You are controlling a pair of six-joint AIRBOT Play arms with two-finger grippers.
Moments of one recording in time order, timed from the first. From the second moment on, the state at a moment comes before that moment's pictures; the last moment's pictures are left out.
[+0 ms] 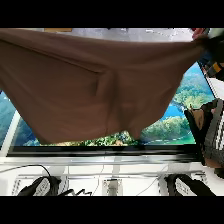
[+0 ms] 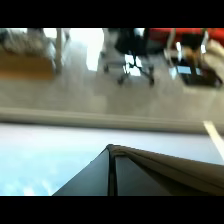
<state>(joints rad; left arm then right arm) 0.43 -1.02 1.56 0.83 -0.84 -1.02 -0.19 -1.10 1.71 -1.00 1.20 1.20</state>
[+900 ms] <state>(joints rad) -0.09 -1.69 1.56 1.15 -0.37 -1.09 -0.16 -1.74 1.68 -0.93 0.80 1.32</state>
